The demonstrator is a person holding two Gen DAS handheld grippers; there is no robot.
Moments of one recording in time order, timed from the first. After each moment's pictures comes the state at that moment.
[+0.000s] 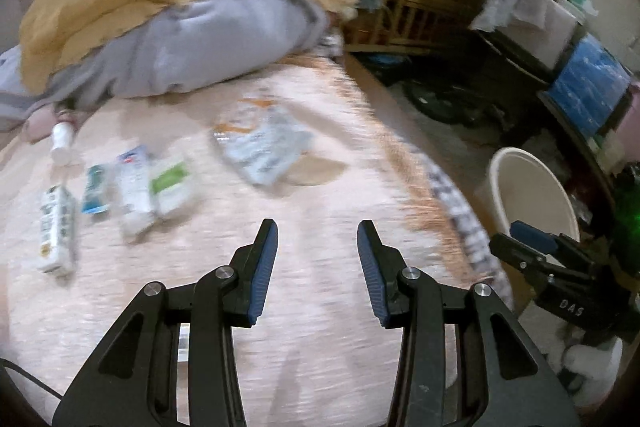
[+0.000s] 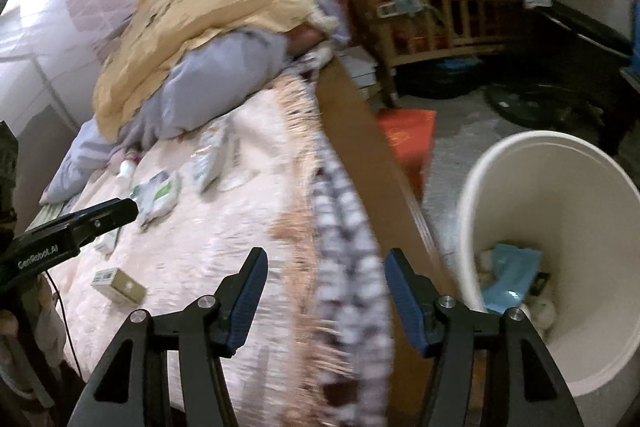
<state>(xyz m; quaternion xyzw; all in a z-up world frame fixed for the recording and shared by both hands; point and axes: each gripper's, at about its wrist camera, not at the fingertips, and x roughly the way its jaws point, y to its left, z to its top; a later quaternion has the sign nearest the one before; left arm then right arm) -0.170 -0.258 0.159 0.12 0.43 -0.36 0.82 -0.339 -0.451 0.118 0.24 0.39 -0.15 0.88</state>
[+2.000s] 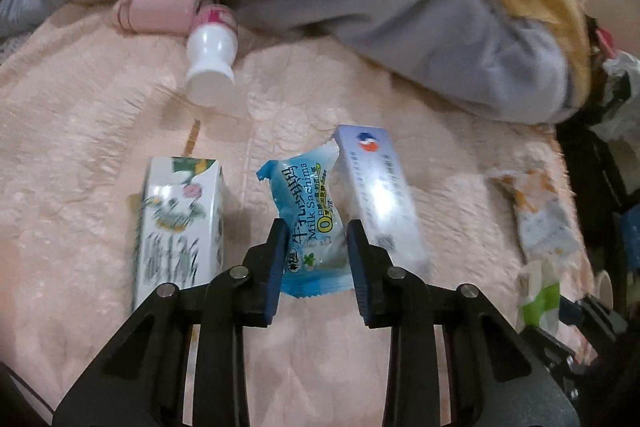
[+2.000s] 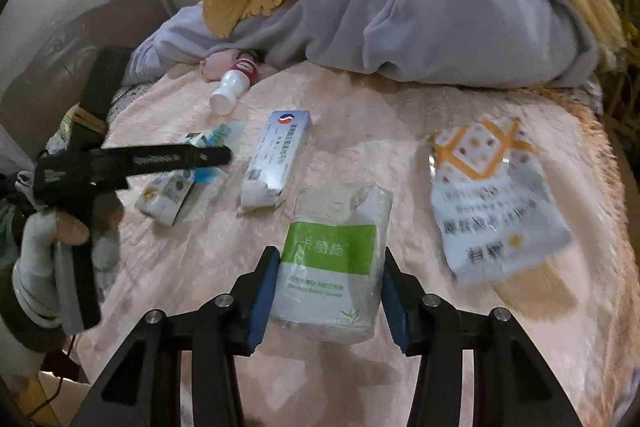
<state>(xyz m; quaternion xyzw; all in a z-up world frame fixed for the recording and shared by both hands) 0.041 -0.099 0.078 -0.01 0.50 -0.22 0.84 -0.103 -0.299 0.083 0.10 0.45 0.06 0.88</state>
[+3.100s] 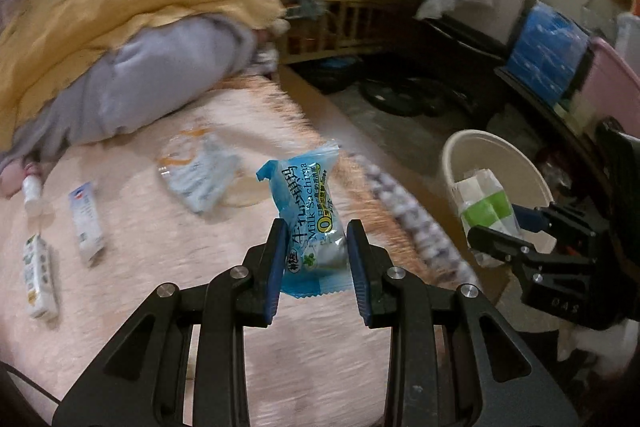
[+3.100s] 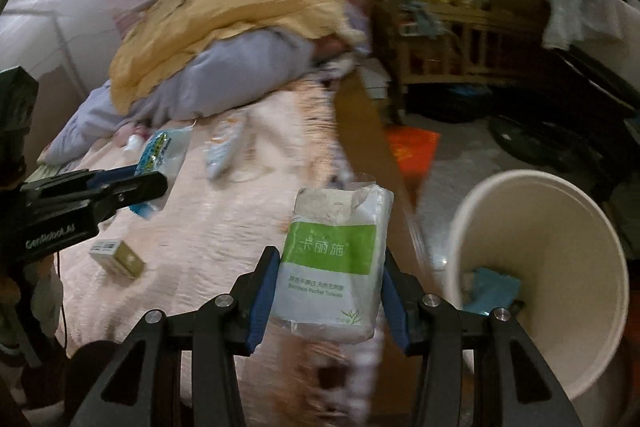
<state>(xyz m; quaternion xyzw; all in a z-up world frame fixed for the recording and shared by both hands) -0.216 -0.303 0.165 0.16 0.39 -0.45 0.79 -0.358 -0.445 0.142 0.17 0.39 -0.15 0.89</state>
